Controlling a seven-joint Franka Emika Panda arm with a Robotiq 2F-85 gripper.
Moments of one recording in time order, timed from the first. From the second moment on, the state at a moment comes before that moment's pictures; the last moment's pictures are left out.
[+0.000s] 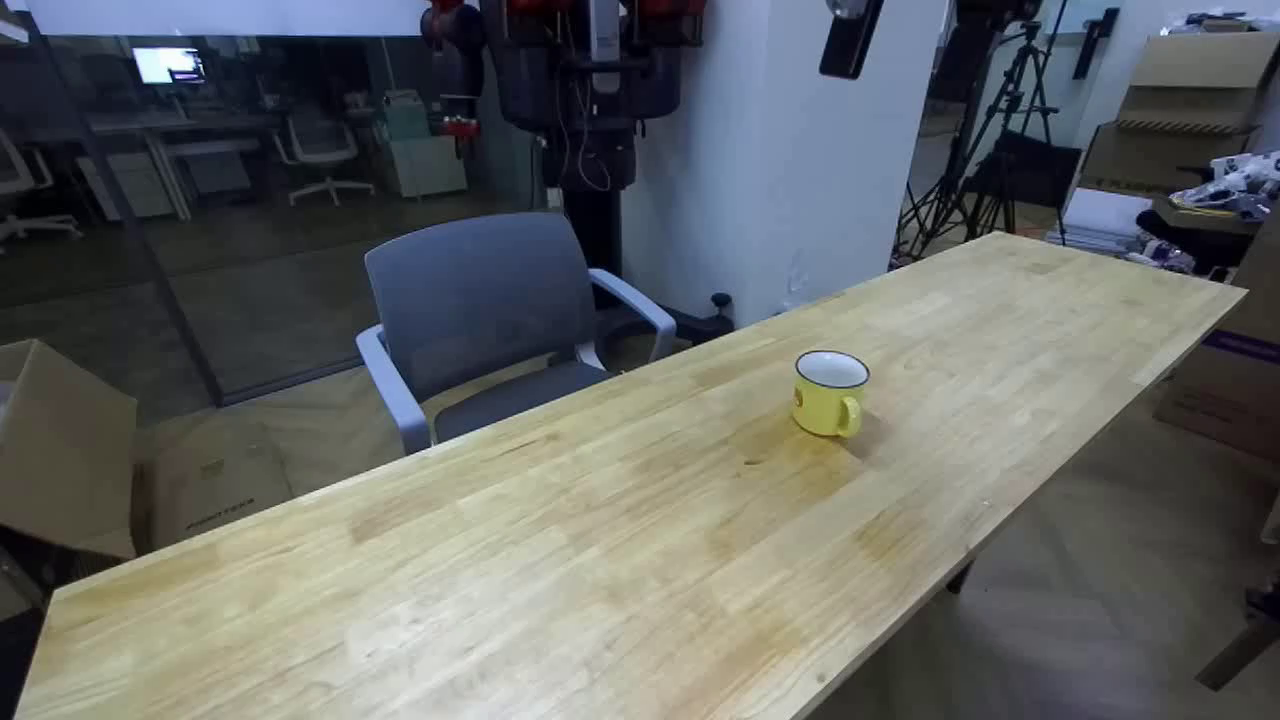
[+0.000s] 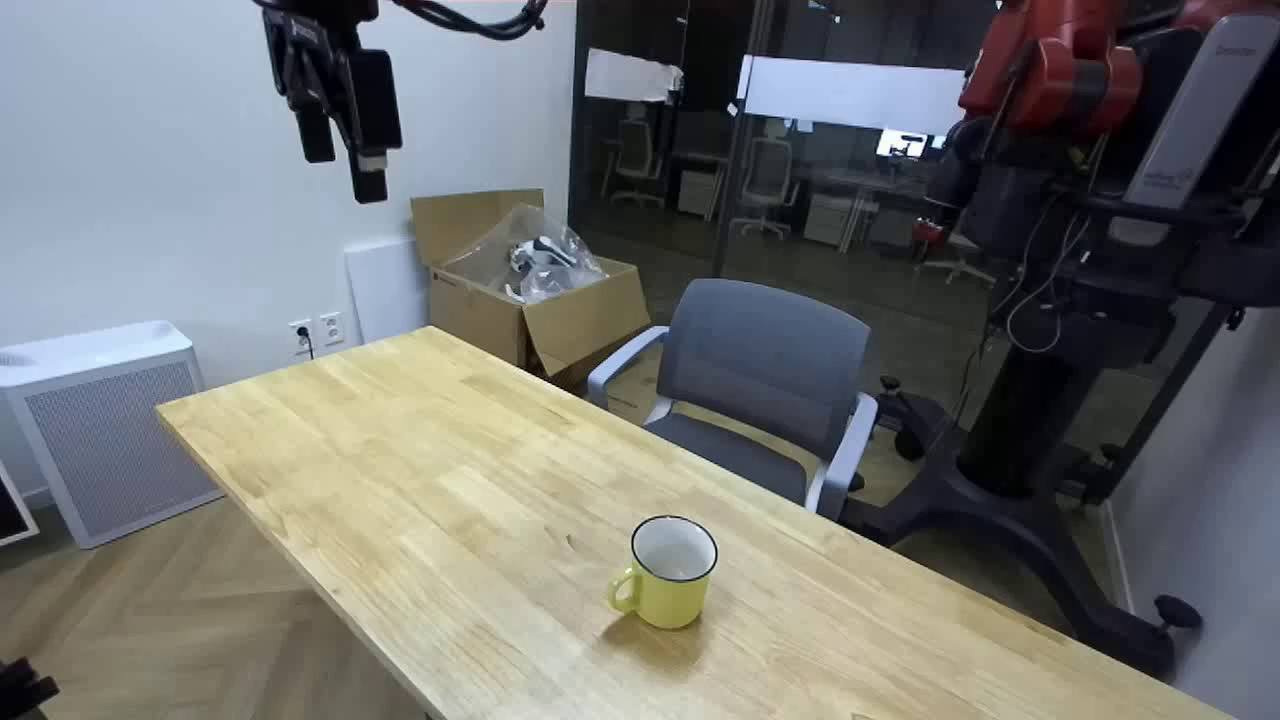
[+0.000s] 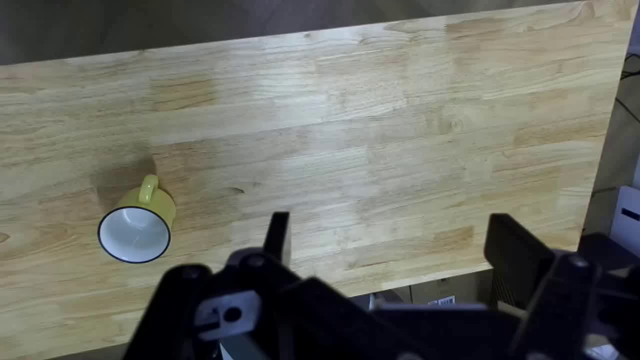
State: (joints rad) arm 0.05 -0.36 0.08 -2.35 0.20 2.13 0.19
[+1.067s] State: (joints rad) arm 0.05 -0.36 0.08 -2.35 0.19 2.14 0.19
